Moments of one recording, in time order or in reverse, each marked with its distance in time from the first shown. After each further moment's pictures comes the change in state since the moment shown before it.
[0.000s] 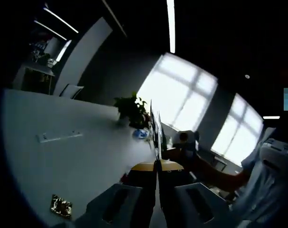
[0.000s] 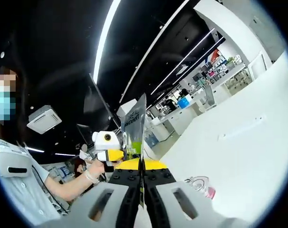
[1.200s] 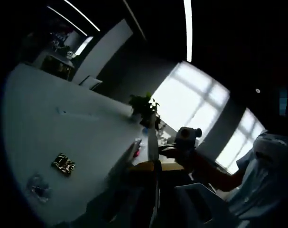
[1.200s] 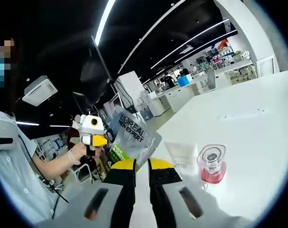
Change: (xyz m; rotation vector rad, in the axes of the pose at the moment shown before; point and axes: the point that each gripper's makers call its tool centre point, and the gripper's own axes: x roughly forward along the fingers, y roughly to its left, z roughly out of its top) left arm -0.077 0.007 -0.059 -0.158 -0.077 0.142; right arm 0.010 0.004 -0.071 -0.096 0.249 -0.042
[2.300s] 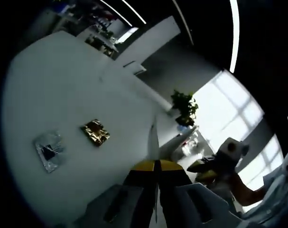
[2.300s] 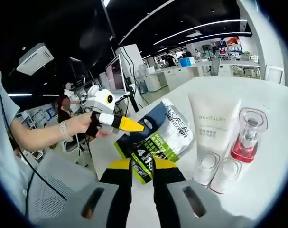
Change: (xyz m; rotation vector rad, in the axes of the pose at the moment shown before) left arm 0.012 0.106 -0.058 -0.245 0.012 0.304; right arm 0.045 0.008 -0.086 -0.162 0.257 -0.069
